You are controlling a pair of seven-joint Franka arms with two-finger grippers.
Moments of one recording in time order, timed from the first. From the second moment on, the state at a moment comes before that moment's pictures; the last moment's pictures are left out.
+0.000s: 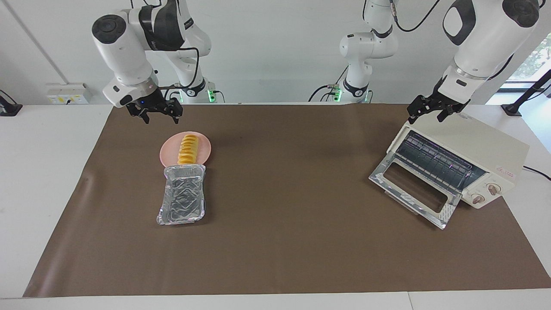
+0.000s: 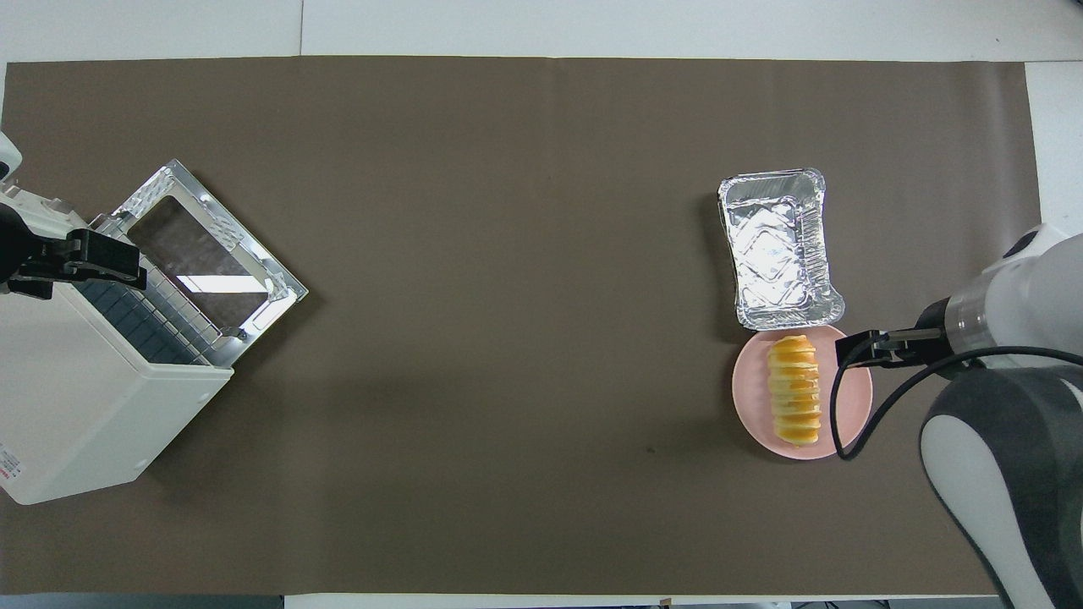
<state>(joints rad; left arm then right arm) -0.04 -0.03 -0.01 -1.66 -0.02 1.56 -0.06 0.02 -0.24 0.05 -2.15 0.00 1.80 0.08</state>
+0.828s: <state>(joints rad) -0.04 -0.03 -0.01 -1.66 -0.02 1.56 -0.06 0.03 -0.25 0.06 -2.54 0.02 2.24 0.09</state>
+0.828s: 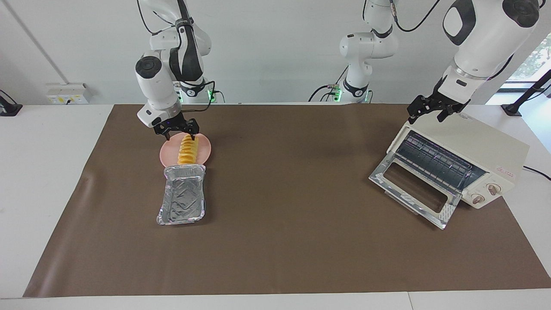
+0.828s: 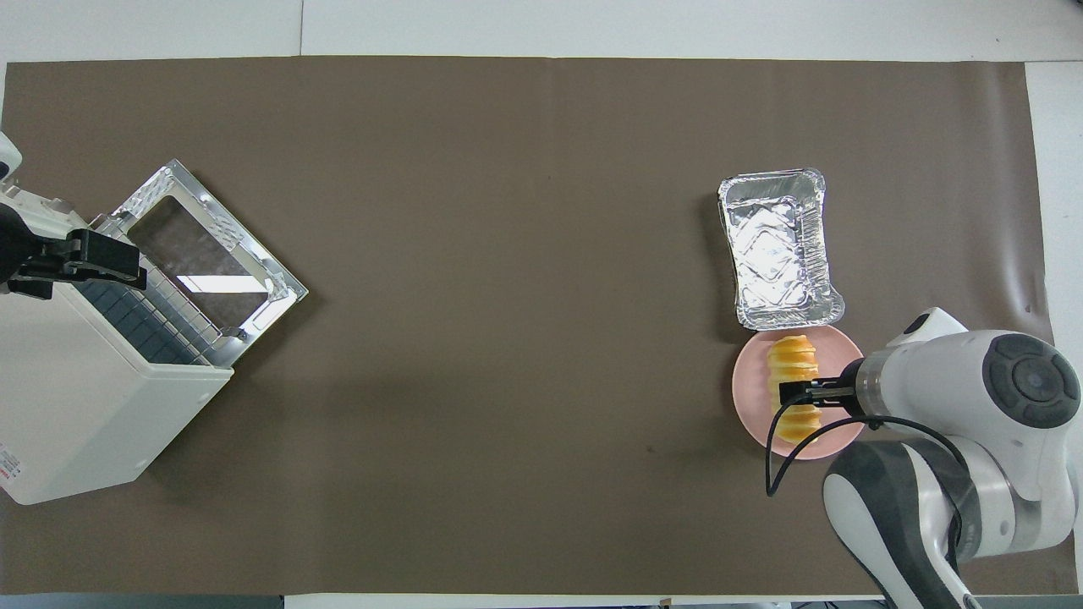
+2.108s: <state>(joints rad) -0.04 -0.03 -0.01 -1.66 -0.02 1.56 -0.06 0.12 -0.17 0.06 -2.49 0.03 2.25 0.19</state>
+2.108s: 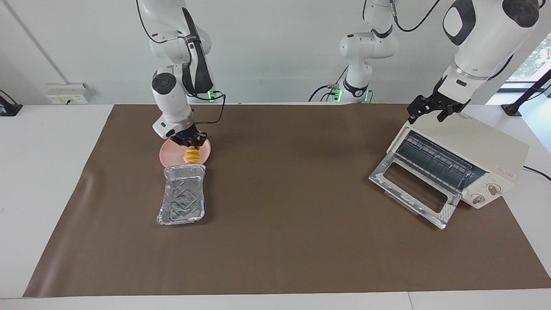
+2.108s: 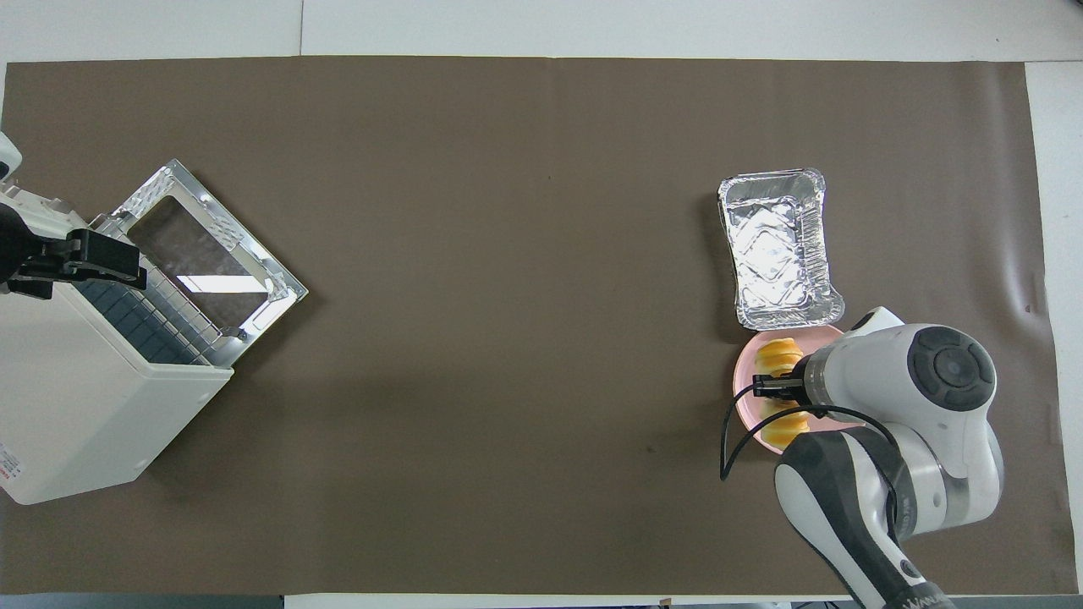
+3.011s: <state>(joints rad) -0.04 -0.03 -0.01 -1.66 -0.02 1.56 -0.06 0.00 0.08 0.05 -2.02 0.03 2.16 0.02</state>
